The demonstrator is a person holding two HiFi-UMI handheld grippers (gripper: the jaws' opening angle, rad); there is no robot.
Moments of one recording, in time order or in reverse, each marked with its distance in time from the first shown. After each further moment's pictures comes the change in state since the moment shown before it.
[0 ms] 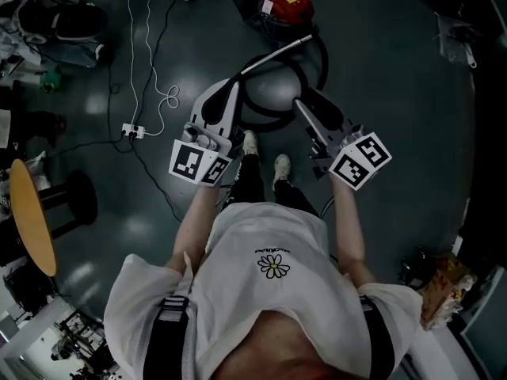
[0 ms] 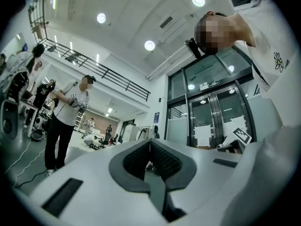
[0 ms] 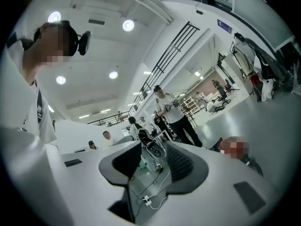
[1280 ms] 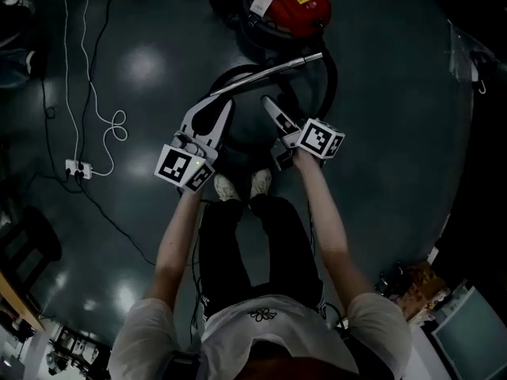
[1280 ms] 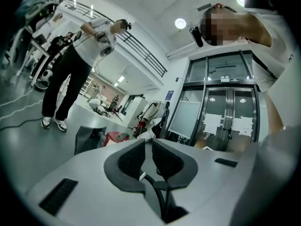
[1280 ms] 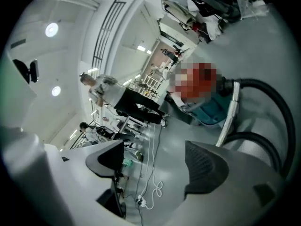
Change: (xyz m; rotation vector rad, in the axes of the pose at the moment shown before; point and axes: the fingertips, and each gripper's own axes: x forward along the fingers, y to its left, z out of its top) left arm 0.128 0.325 -0.404 -0.262 0.245 -0.008; right arm 0.274 -0.459 -0.310 0.553 0.177 -0.286
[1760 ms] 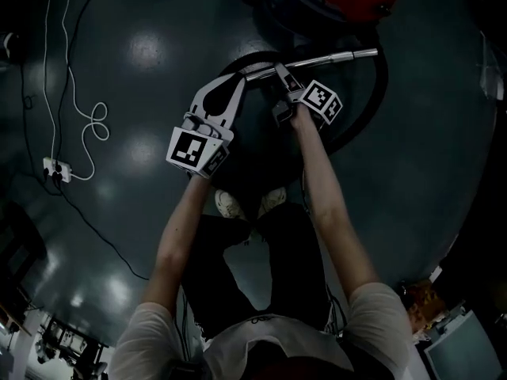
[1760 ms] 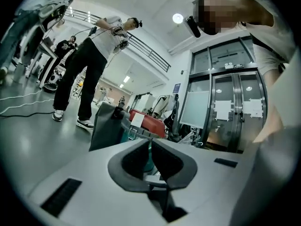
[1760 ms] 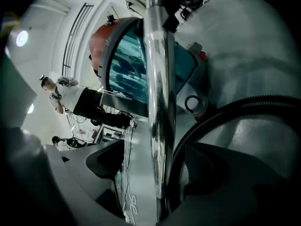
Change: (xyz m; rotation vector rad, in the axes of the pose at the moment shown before) left arm 0.035 0.156 -0.193 0.068 -0.024 0.116; right arm 0.170 -0.306 -0.080 0.234 -0.043 -0.184
